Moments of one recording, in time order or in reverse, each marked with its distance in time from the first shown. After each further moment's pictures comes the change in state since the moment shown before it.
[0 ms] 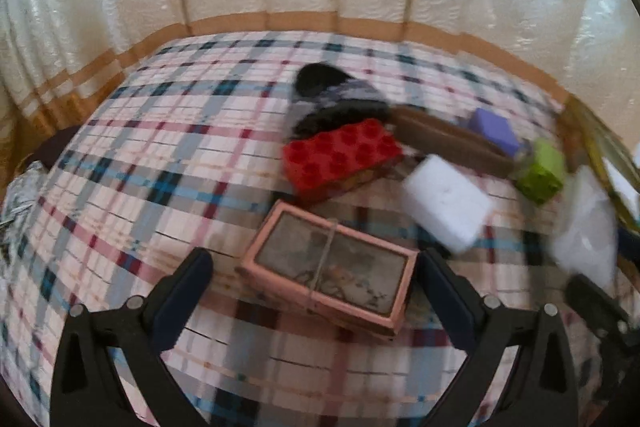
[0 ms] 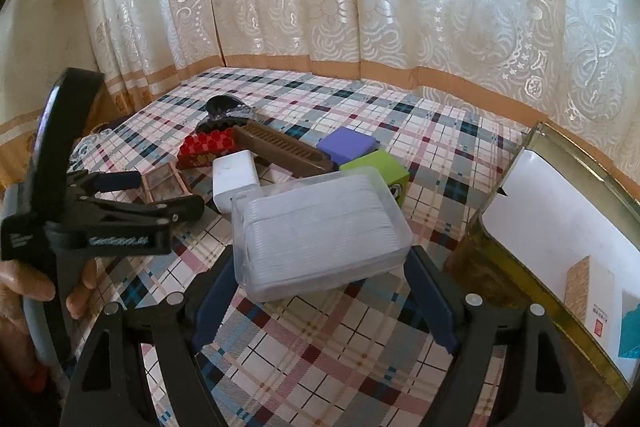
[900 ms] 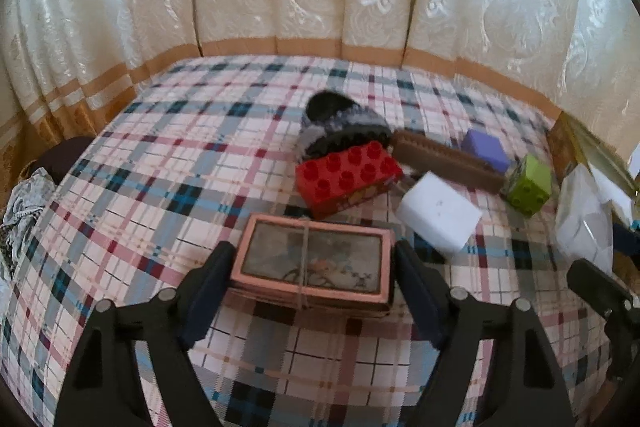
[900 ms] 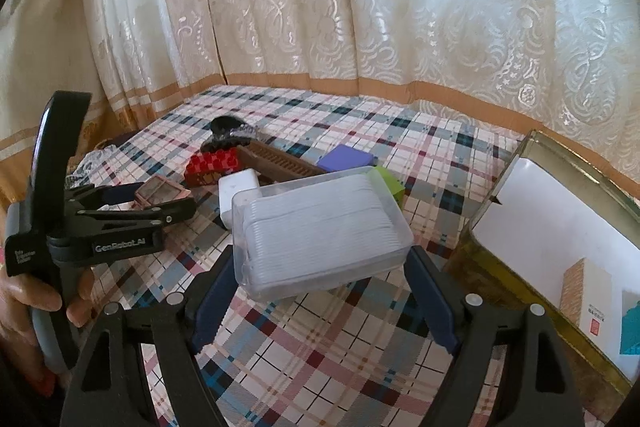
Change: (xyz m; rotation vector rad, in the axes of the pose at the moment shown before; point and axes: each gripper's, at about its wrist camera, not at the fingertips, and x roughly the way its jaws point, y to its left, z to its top) left arm -0.021 0.007 -0.008 -0.014 -0.102 -0.022; right arm -0.012 -0.003 0.003 0.028 -0.056 0.013
